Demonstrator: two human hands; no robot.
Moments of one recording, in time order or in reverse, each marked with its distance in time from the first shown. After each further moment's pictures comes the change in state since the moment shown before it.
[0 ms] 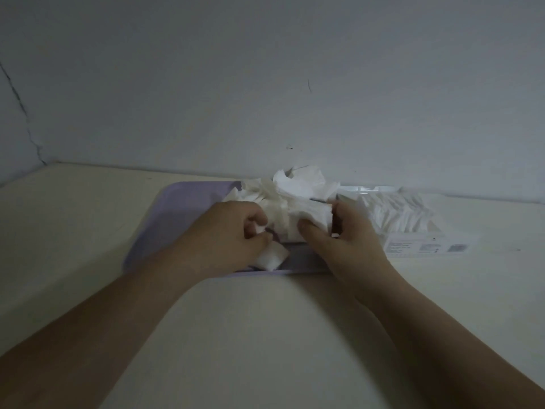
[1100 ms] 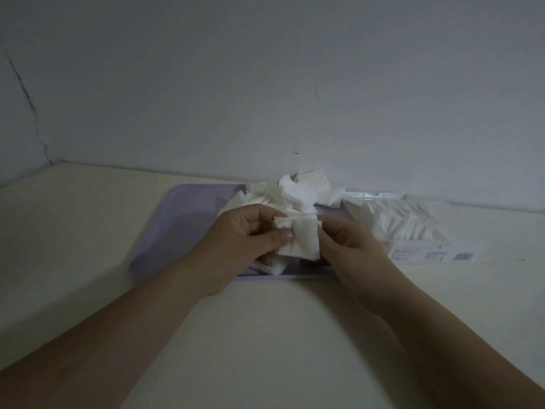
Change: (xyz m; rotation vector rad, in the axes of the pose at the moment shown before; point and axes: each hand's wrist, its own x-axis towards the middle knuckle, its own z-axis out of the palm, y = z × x) left_hand -0.007 0.003 0.015 -0.908 -0.092 -0.084; right_hand 0.002 0.005 -0.003 0.195 -0.264 0.057
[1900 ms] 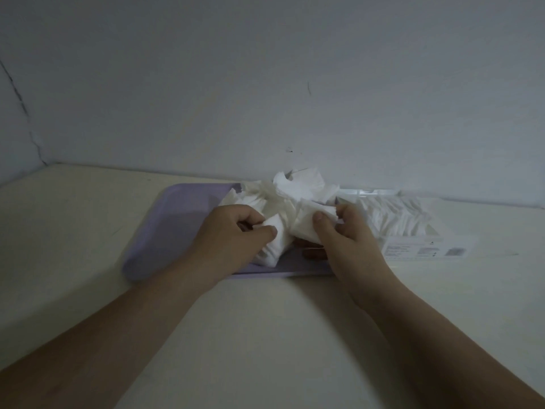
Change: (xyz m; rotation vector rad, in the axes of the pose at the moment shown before) left_hand 0.008 -0.003 0.001 0.483 0.300 0.003; right_hand 0.003 0.002 0.006 0.131 0.312 0.088
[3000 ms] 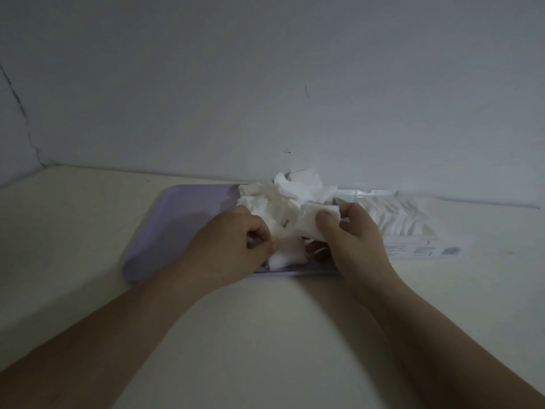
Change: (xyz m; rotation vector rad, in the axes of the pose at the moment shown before) left_hand -0.003 -0.004 -0.007 0.447 -0.106 0.309; right_hand -0.002 -0.010 -0.006 -0.076 0.081 -0.012
